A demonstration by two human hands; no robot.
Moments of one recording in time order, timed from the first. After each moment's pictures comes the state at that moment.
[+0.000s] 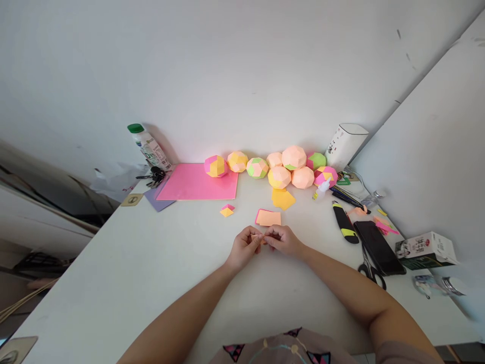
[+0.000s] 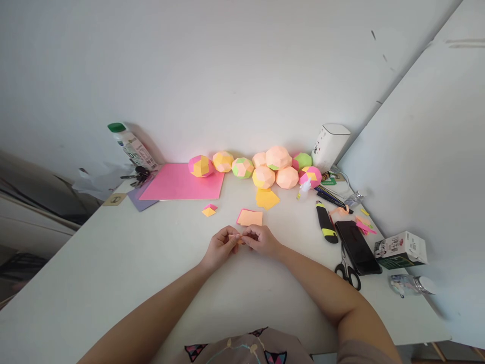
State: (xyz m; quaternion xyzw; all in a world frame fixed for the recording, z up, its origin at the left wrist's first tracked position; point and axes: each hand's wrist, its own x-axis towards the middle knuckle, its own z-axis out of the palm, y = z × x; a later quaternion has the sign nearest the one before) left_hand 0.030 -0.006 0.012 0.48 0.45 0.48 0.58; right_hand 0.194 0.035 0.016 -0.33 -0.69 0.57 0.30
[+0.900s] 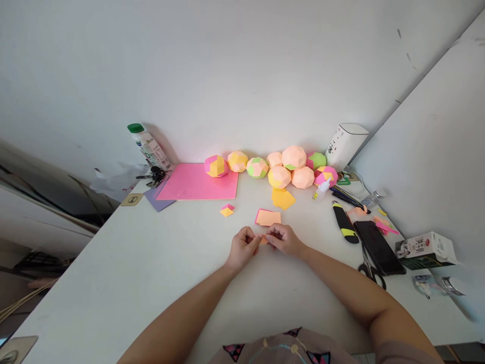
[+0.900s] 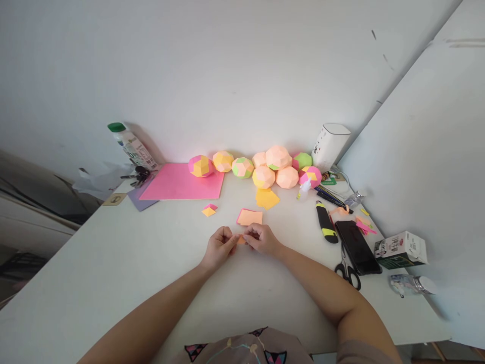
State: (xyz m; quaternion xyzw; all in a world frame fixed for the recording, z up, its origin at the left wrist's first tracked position) left_hand 0.032 -0.008 0.010 0.46 0.50 0.50 0.54; right_hand 0.195 0.037 0.013 -0.35 -0.69 0.55 0.32
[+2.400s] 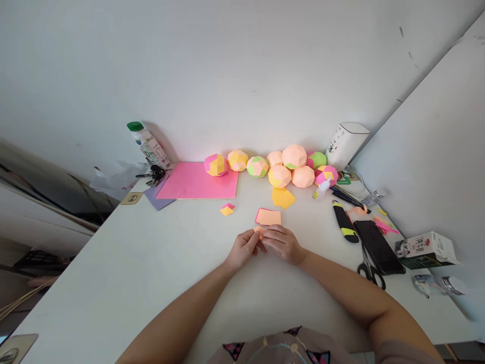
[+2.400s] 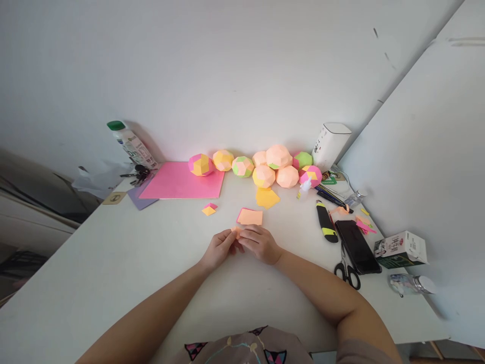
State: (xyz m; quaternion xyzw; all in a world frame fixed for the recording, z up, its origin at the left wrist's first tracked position) left_hand 0.029 -0.009 0.021 0.49 0.50 0.42 0.58; right_hand 0.190 0.031 0.012 -0.17 -0.89 0.05 0.42
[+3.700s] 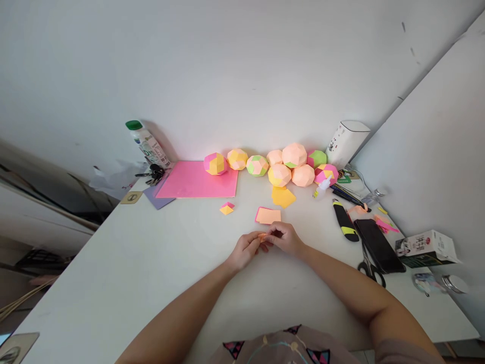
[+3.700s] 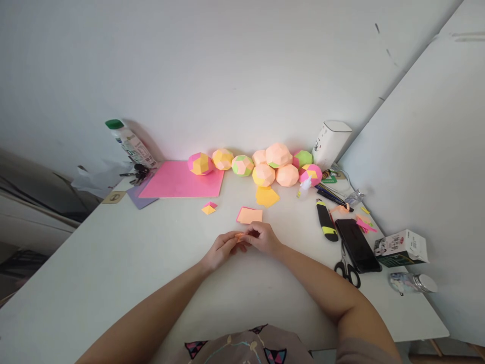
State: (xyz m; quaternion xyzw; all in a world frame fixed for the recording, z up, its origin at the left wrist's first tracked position) left_hand 0.026 -0.012 0.023 0.55 0.45 0.38 0.59; right_hand 0.192 0.034 0.013 -0.34 -0.72 0.49 0.37
